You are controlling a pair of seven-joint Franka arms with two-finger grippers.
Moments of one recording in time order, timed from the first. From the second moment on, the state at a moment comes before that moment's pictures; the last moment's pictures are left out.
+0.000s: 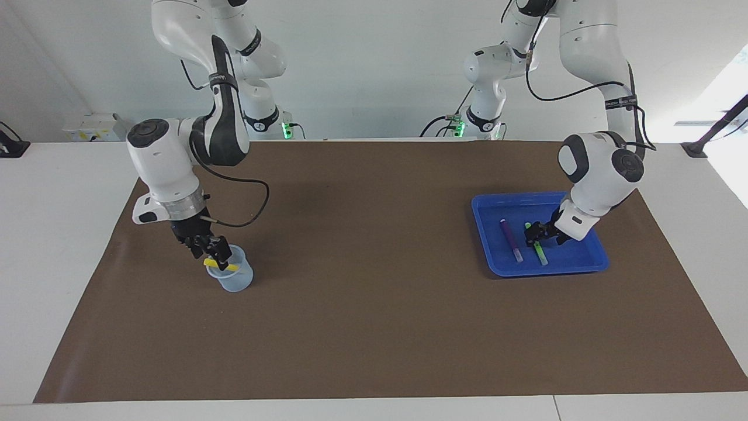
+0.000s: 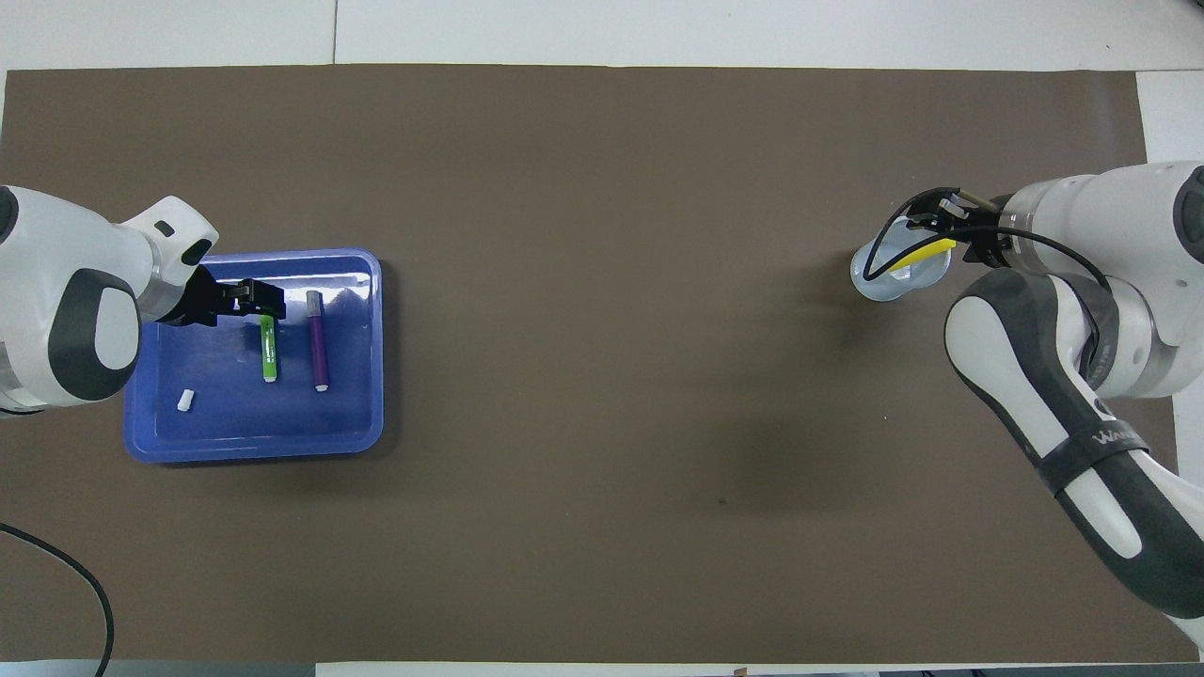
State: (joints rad) left arm 0.19 0.24 -0.20 -1.95 -0.05 2.12 0.02; right arm -0.02 0.19 0.00 -2.00 0.05 2.43 0.46
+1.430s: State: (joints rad) left arm 0.15 0.05 -0.32 -1.65 -0.52 1.91 -1.22; right arm -0.01 0.06 0.04 -1.82 0.05 2.21 0.41
